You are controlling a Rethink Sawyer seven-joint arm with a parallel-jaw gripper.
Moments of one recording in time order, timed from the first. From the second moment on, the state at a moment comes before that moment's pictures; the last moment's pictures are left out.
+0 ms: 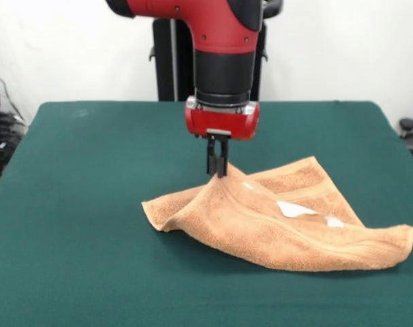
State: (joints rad) arm -0.31 -0.60 0.11 1.75 -0.26 0.22 1.99
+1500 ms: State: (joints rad) arm -0.33 -0.51 0.14 1.55 -0.26 0.24 1.99
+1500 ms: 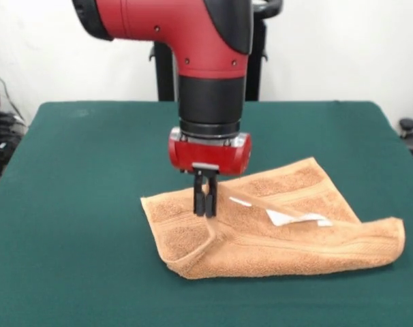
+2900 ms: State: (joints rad) arm -0.23 -0.35 0.11 1.31 -0.25 0.28 1.99
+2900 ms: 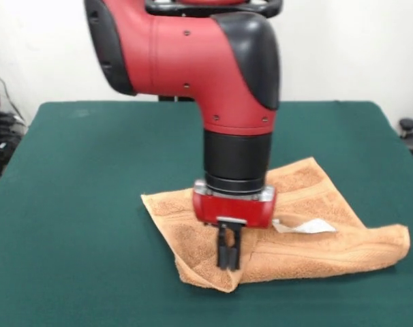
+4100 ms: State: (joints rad) arm -0.22 -0.33 0.11 1.25 -0.23 0.29 1.99
